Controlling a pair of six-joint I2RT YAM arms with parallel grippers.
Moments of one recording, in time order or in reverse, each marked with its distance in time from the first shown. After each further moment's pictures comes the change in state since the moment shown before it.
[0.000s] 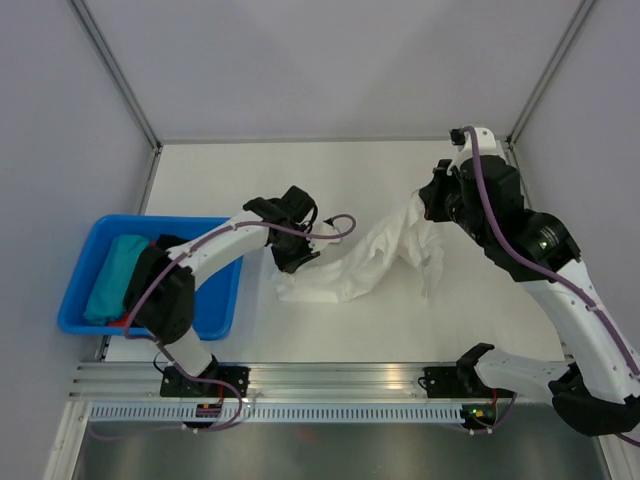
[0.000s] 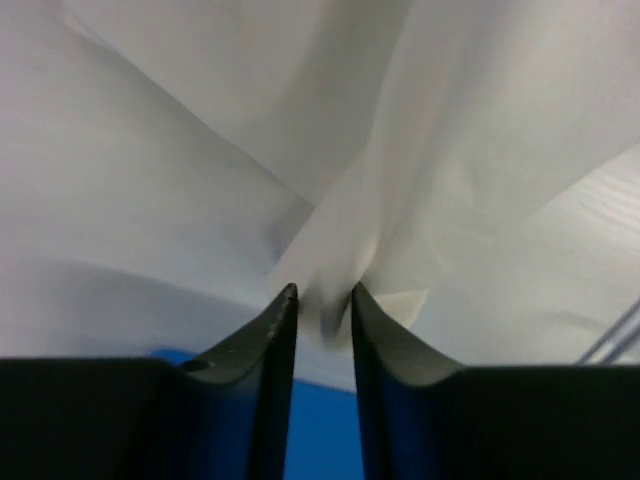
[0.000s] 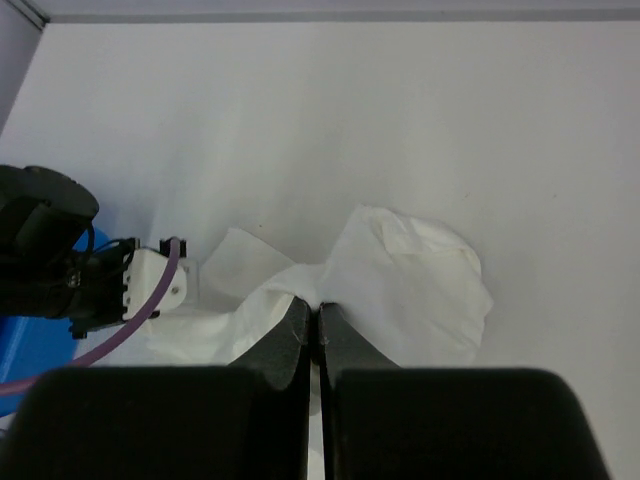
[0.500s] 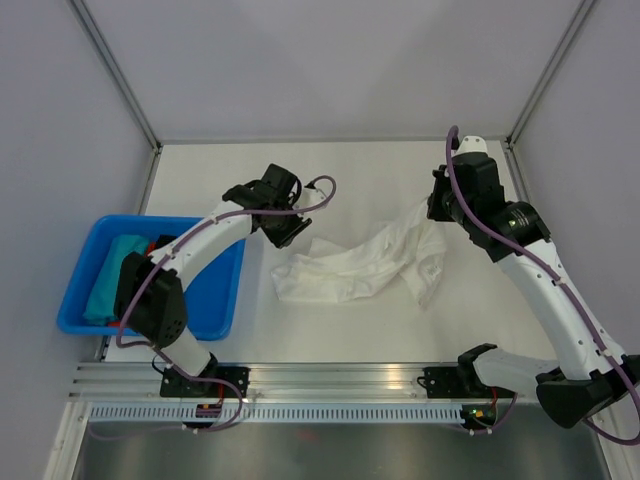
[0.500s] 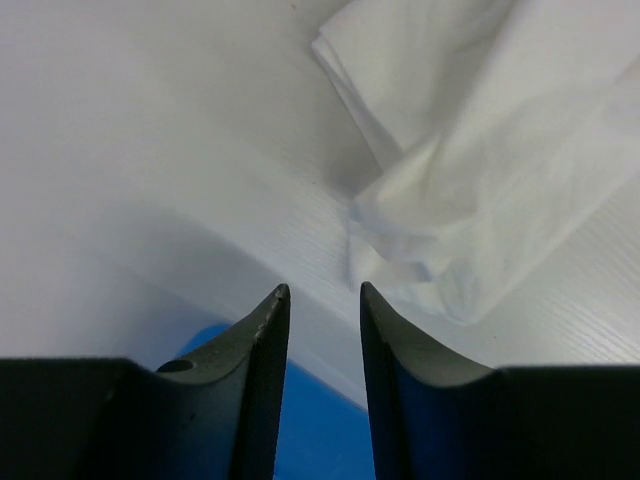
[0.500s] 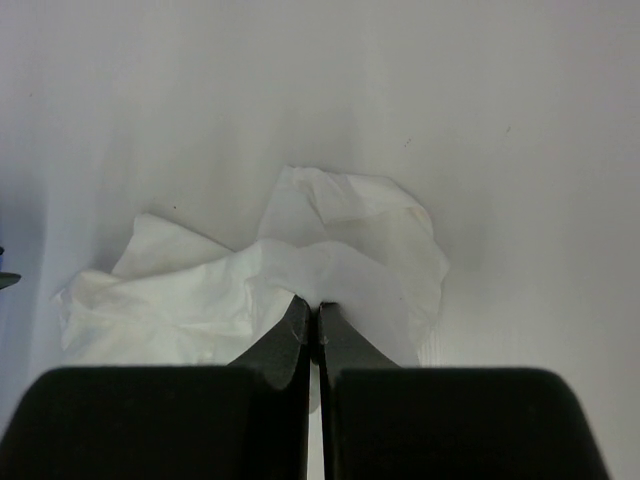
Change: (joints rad) left arm 0.109 0.066 0.142 0.145 -0.090 -0.172; right arm -0.187 0.082 -0.167 0.058 -0.056 -0.016
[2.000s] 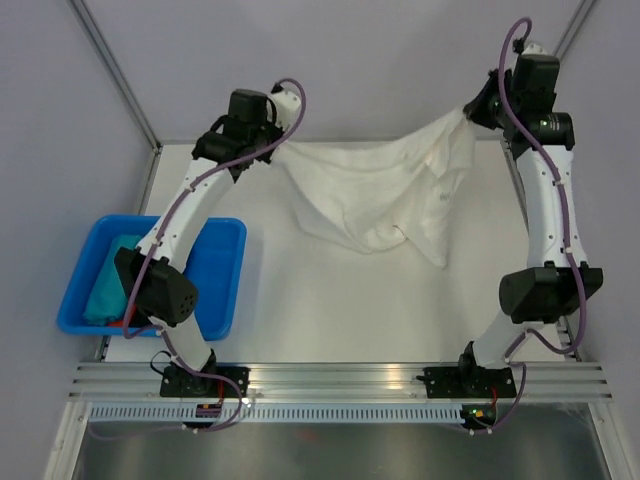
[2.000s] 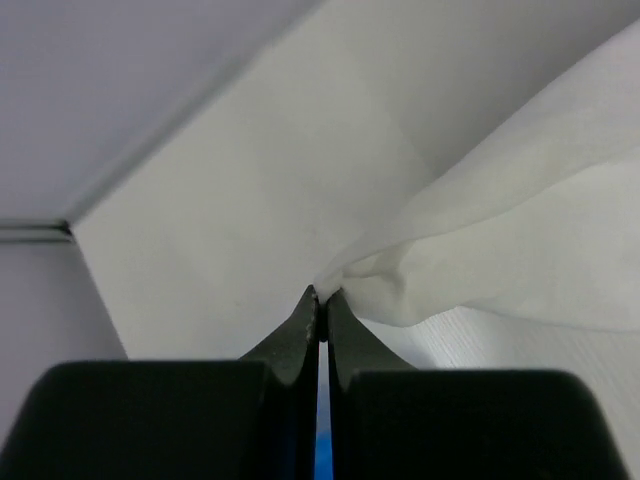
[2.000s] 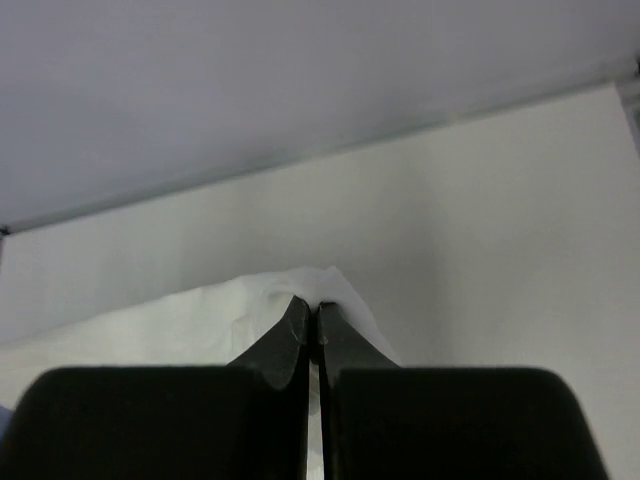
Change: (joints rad) left arm 0.125 0.079 0.406 0.075 -0.206 -0.069; right arm -0.436 0.447 0.456 0.100 -0.329 -0.004
